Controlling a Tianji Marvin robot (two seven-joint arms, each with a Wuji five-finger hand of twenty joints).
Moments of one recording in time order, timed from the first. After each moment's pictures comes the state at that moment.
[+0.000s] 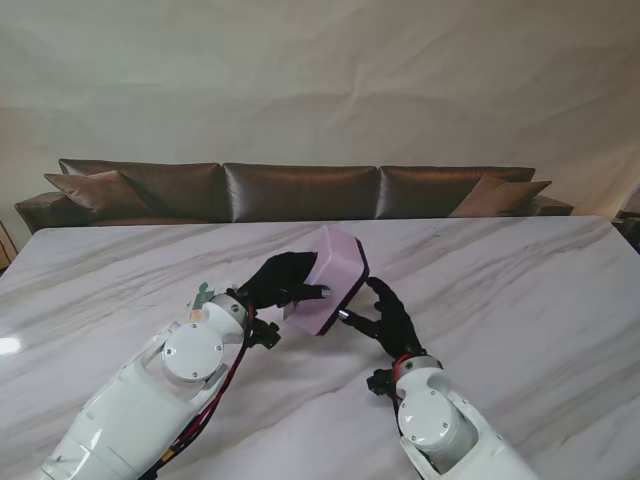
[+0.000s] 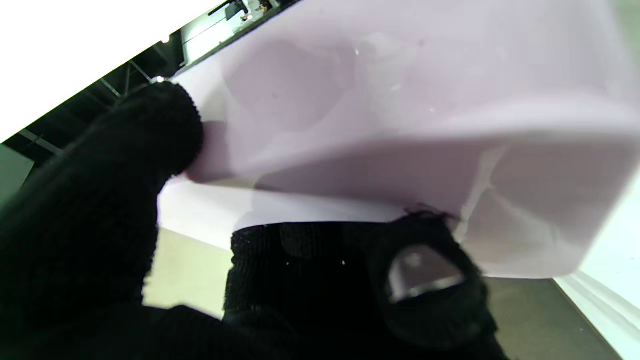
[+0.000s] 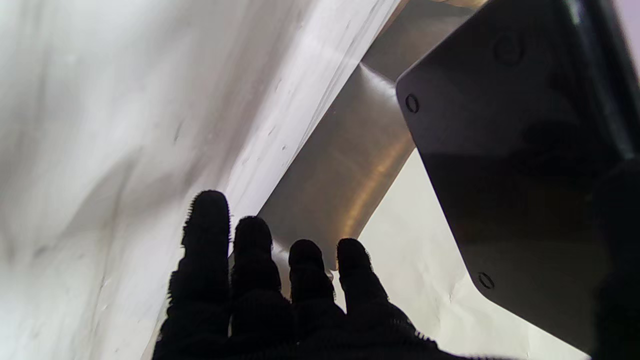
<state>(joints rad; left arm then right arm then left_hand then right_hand) 1.28 -1.19 -0.97 -1.45 0.03 -0.14 -0.03 -1.54 -1.24 1.04 -1.48 -0.19 0.05 -0.38 0.52 -0.75 0.68 0.06 0.78 -0.22 1.18 1.30 1.09 -0.19 1.08 1.03 1.04 -0.12 1.14 1.04 1.18 -0.39 1.71 0.51 0.02 -0.62 0.80 -0.09 0.10 0.20 0.35 0.44 0.21 0.15 0.29 0.19 0.31 0.18 0.34 0.27 0.26 0.13 0.85 0.38</state>
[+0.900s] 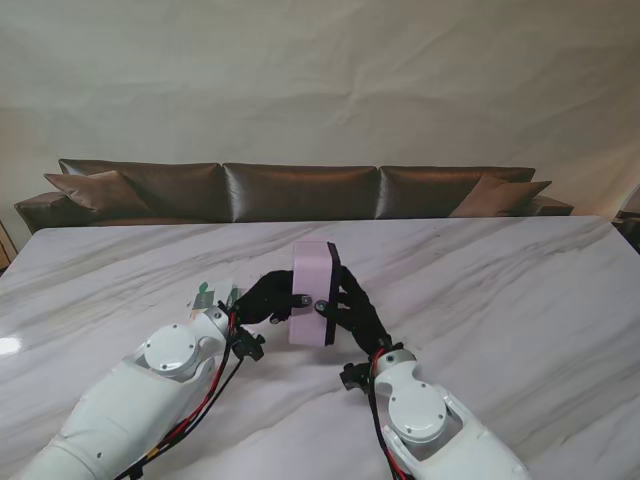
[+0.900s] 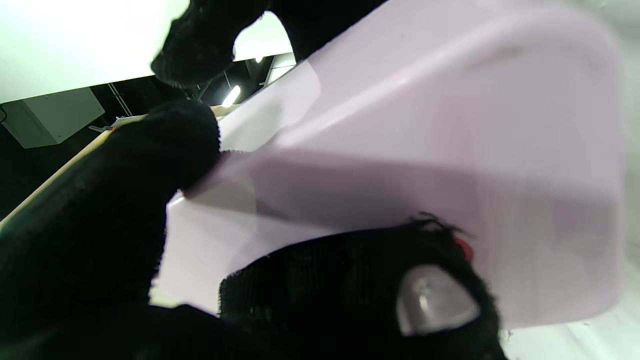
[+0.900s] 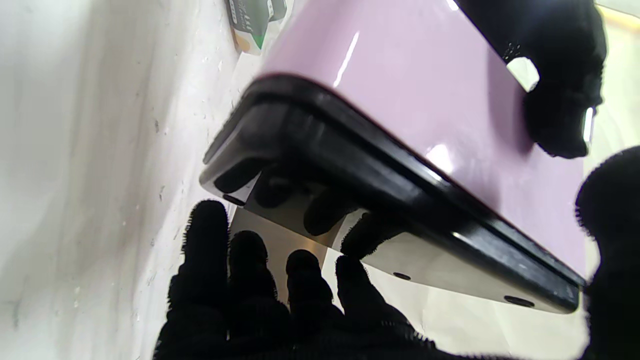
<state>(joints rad) 1.17 -1.20 -0.93 -1.11 -0.46 -0.39 -0.40 -1.46 -1.27 0.97 -1.41 0.07 -0.17 -0.26 0.53 -0.70 0.68 0.26 0.84 -0.28 1.28 1.34 1.12 -0.19 1.08 1.03 1.05 -0.12 1.15 0.99 1.19 -0.39 1.79 0.52 0.05 -0.62 0.80 -0.09 0.09 0.22 0.08 0.64 0.19 0.18 0.17 0.20 0.23 0.21 0.30 0.24 0.21 0.13 0.77 0.36</state>
